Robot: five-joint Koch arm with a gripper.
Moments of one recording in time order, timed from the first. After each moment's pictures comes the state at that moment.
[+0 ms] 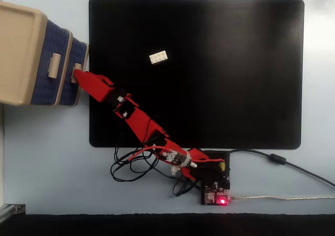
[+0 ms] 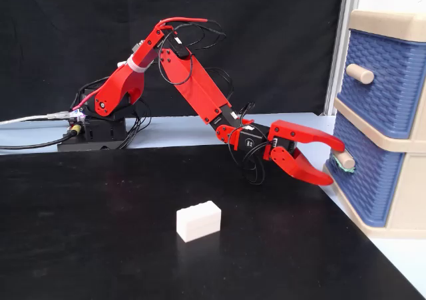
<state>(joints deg) 33.8 49.8 86.6 -36.4 170.6</state>
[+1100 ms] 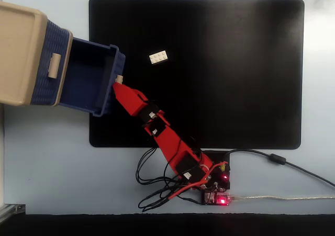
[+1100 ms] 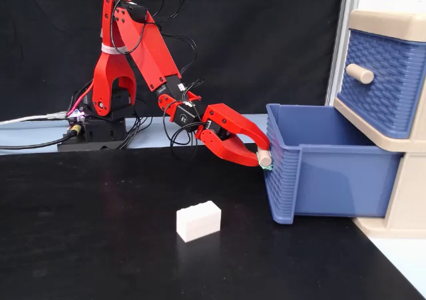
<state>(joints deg) 38.9 80.7 128.6 -31.4 170.8</state>
